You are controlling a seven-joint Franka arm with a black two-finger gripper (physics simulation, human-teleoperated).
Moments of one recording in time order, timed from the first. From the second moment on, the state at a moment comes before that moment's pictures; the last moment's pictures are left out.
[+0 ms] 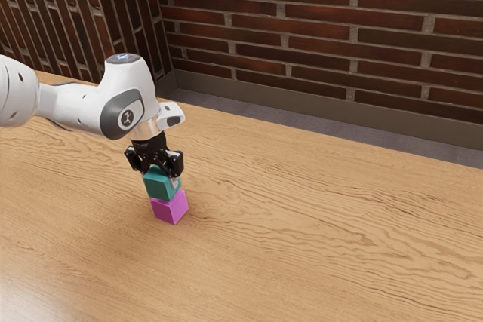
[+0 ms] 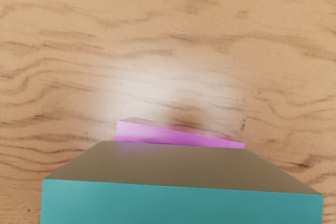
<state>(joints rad) 0.17 0.19 -0.11 -2.07 0.02 2.29 -0.13</state>
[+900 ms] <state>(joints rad) 0.17 0.19 -0.11 -2.09 0.00 2.31 0.04</state>
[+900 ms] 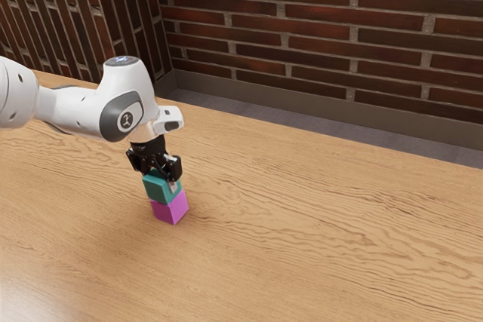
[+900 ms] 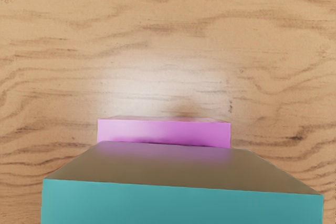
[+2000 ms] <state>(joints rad) 0.18 0.22 -0.10 -2.06 0.00 2.30 -0.04</state>
